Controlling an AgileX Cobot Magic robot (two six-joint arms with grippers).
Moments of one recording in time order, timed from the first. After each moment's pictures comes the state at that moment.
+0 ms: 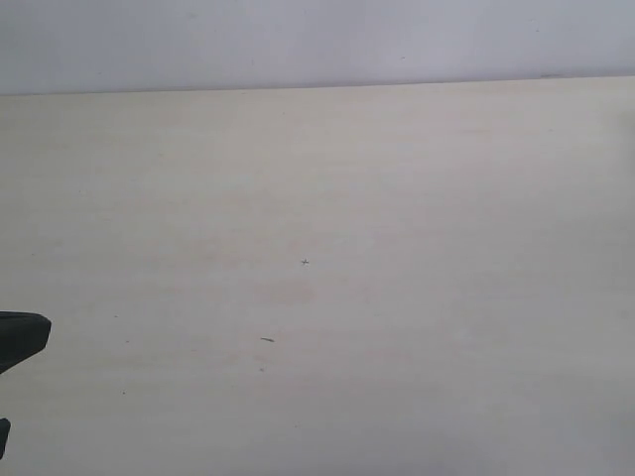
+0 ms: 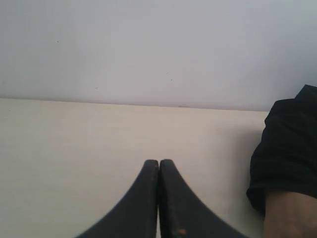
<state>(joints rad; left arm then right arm) -0.76 0.66 -0.33 0.17 0.49 -0.29 0.13 0.00 0.00 -0.05 0.21 -0.02</state>
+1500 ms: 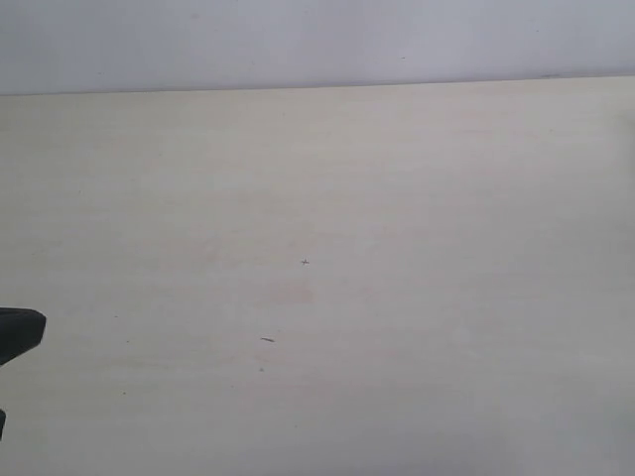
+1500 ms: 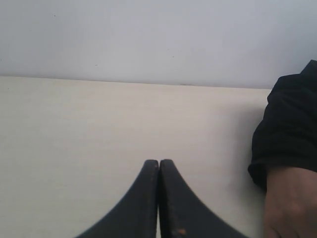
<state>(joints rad) -0.73 0.65 -0.33 0.17 0.49 -0.29 0.13 0.00 0.00 -0.05 0.29 -0.01</state>
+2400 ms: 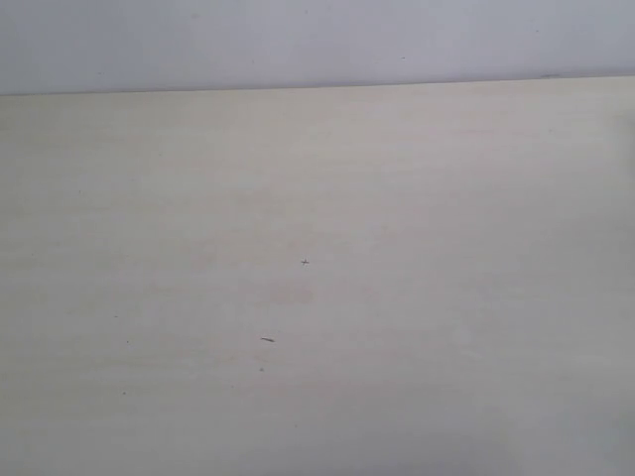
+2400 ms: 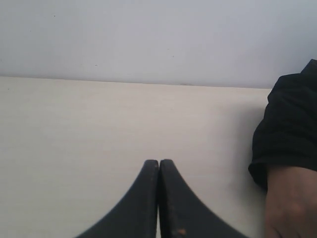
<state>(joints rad) -0.01 0.04 -0.33 0.20 0.49 -0.25 0.13 0.00 0.00 -0.05 0.29 -0.01</state>
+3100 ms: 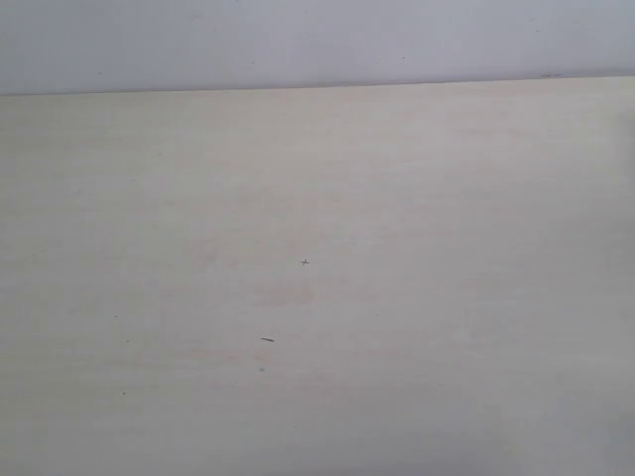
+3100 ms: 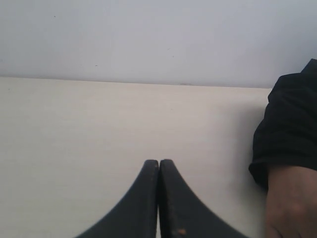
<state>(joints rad) -0.01 0.00 -0.32 0.21 0.39 -0.24 0.13 0.00 0.00 -0.05 0.29 -0.01</state>
